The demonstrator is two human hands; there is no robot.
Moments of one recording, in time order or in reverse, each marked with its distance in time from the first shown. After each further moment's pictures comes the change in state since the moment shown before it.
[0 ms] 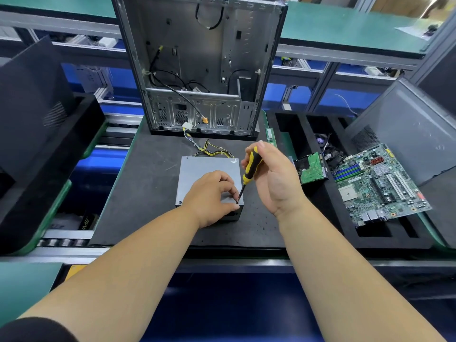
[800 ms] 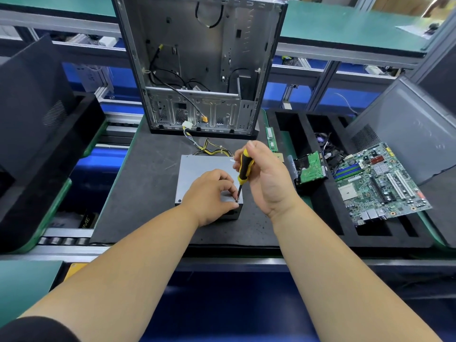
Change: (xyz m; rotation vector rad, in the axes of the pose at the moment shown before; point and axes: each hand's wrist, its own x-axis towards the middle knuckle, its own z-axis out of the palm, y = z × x) left_hand 0.001 -0.003 0.003 0.006 0.023 0.009; right_hand -0.007 -0.002 0.012 0.021 -0.103 0.052
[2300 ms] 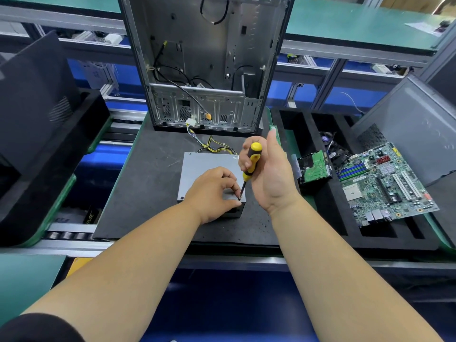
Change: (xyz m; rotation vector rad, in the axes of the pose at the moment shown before) left_hand -0.003 0.005 -0.003 -0.010 -0.008 -0.011; right_hand 0.010 0.006 0.001 0.074 -0.003 0.013
